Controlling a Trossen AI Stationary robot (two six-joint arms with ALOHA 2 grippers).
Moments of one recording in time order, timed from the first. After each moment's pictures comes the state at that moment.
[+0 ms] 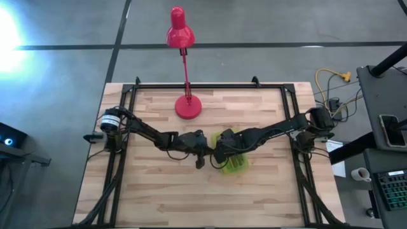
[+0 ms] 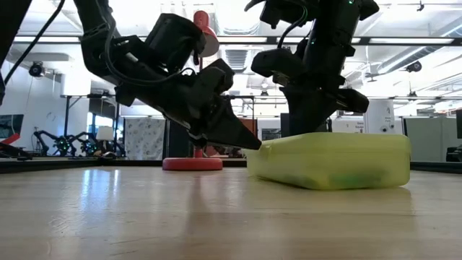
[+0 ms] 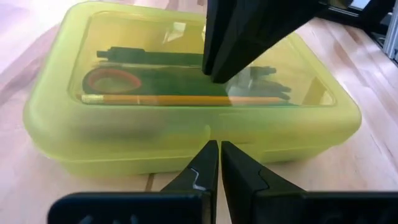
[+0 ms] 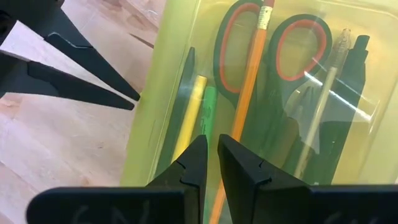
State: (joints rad) left arm -0.07 1.88 0.79 0.66 -0.03 -0.26; right arm 0.16 1.77 1.17 -0.67 0.18 1.20
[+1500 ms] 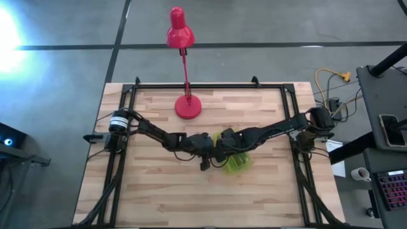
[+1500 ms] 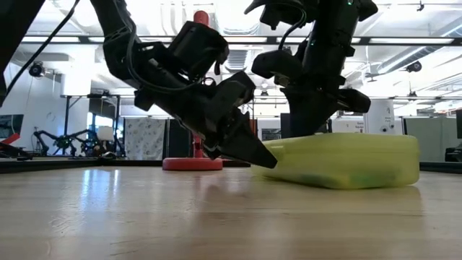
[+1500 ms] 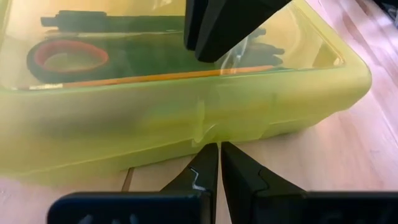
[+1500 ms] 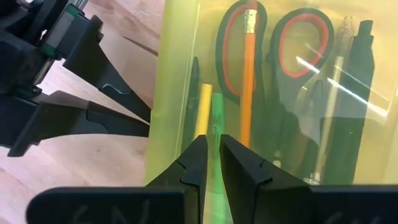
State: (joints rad) left arm -0.05 1.96 0.93 0.55 0.03 -0.26; right arm 0.16 1.79 1.17 -0.67 0.16 1.24
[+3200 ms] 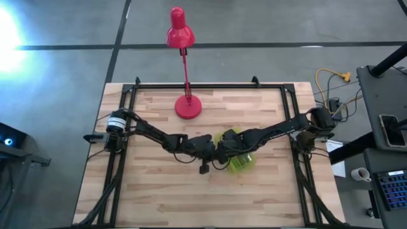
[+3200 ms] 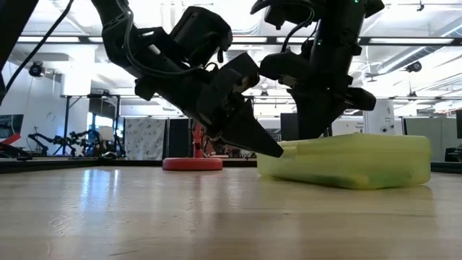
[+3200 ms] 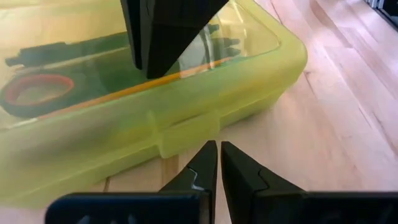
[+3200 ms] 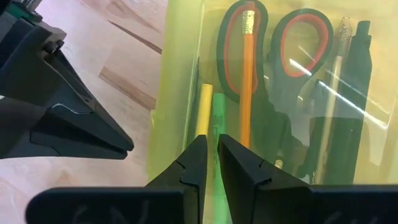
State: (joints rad) left arm -0.09 1.96 0.98 0.47 0.05 -0.12; right arm 0.17 1.78 1.17 -0.71 0.19 1.21
